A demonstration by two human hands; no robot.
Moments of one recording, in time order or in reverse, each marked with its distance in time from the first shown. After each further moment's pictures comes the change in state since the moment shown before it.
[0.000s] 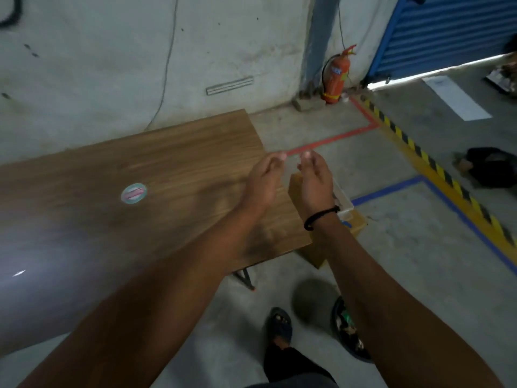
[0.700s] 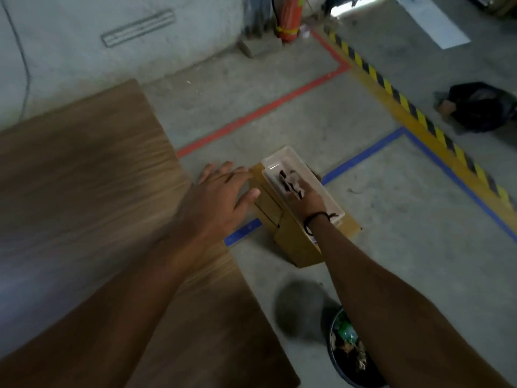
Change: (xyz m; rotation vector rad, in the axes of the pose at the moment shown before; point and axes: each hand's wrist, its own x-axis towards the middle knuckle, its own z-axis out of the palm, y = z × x) left_hand 0.229 -0.187 0.053 1.087 -0.413 0.326; right_hand 0.269 0.298 -0.069 -0.718 -0.126 0.478
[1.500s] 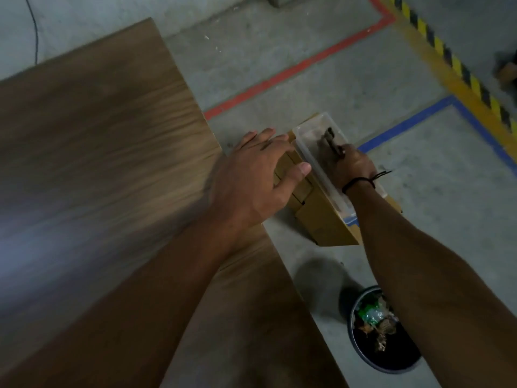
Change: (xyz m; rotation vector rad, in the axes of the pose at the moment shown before) left_hand -0.005 -0.004 0.000 -0.198 0.023 -0.068; right_hand 0.071 0.014 0.014 -0.556 0.243 -0.005
